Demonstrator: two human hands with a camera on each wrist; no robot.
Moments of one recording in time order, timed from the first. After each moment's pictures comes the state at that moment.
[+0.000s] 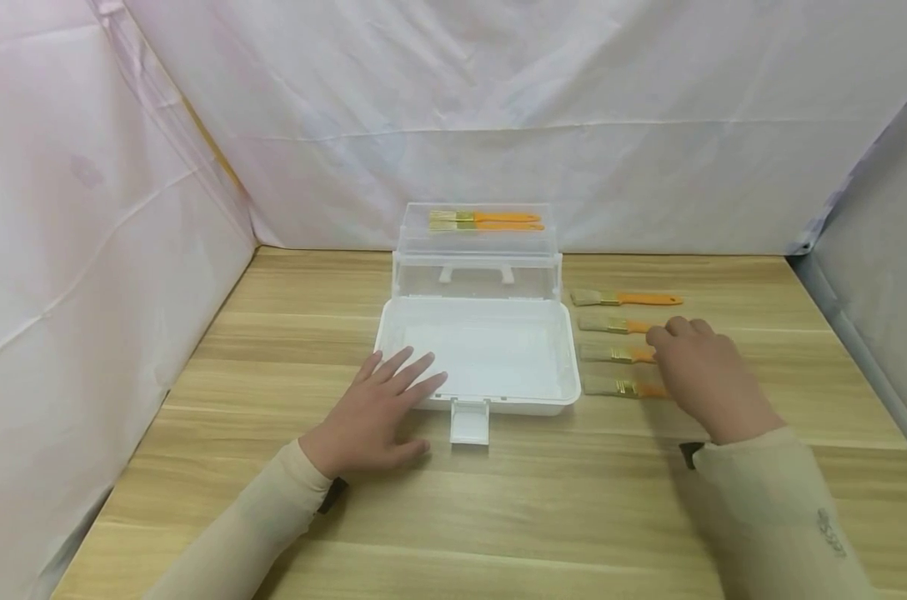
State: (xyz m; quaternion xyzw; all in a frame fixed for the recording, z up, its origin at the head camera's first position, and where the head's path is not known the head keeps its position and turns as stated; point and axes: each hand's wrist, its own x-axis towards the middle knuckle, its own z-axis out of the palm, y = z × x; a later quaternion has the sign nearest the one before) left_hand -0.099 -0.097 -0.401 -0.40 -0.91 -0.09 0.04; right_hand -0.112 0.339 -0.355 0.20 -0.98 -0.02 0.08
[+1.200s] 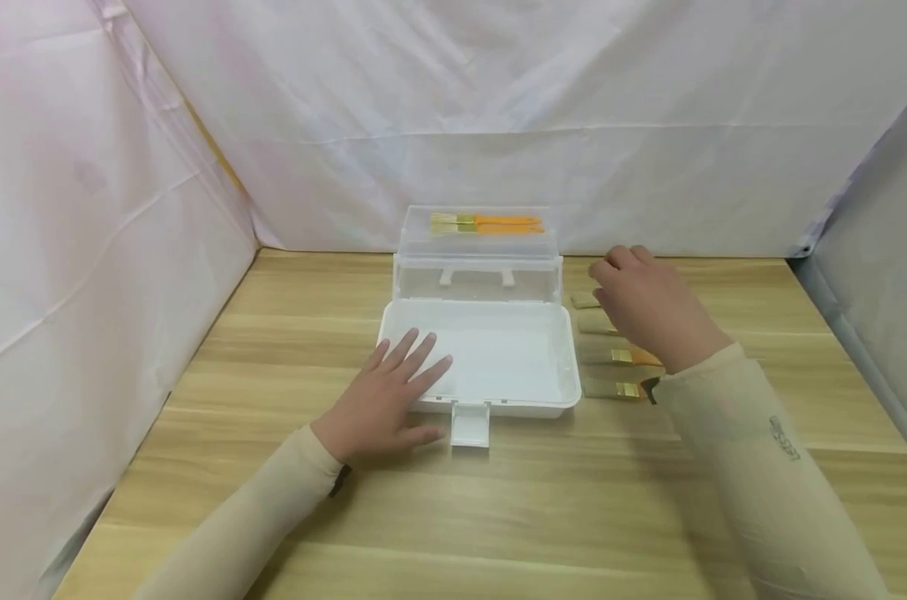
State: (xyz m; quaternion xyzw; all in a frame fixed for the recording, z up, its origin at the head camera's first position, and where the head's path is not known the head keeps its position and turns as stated) left_hand -0.116 -0.088 -0.402 -0.39 -0.92 -0.04 0.06; right_hand -0.171 0.284 -0.301 0.28 -0.95 0.01 0.13
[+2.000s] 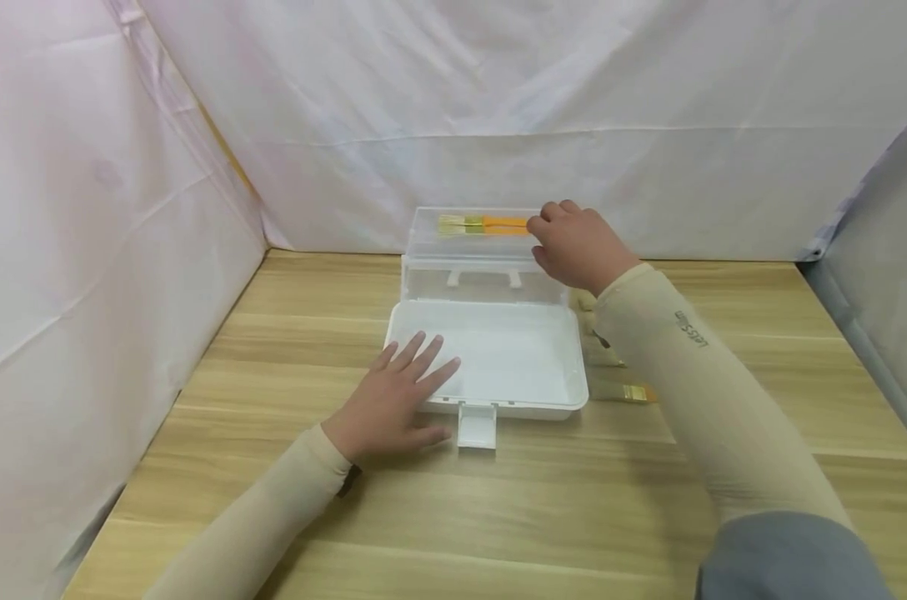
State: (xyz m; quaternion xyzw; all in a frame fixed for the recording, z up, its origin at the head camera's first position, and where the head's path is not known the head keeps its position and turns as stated) left_hand -0.115 -0.085 -0.398 -0.38 -0.93 -0.04 0.02; right_hand -0.258 0.222 -0.288 0.30 -0.95 -0.03 0.05
